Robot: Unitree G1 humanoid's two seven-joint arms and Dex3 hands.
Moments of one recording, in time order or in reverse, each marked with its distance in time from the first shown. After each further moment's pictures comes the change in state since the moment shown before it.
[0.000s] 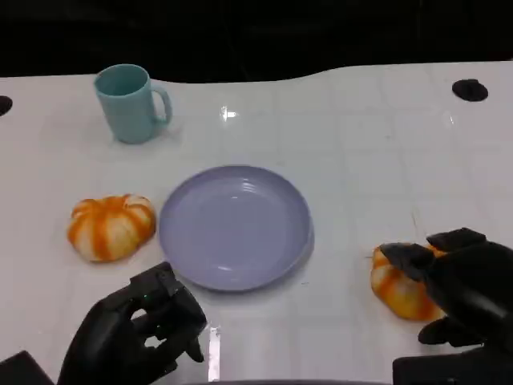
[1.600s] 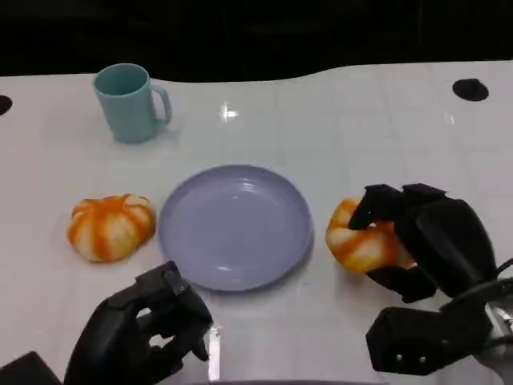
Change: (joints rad) left arm -0.002 -0.015 -0.009 -0.003 0.030 -0.008 0.010; right arm -0.267 0.130 0.063 0.514 0.342 -0.383 -0.656
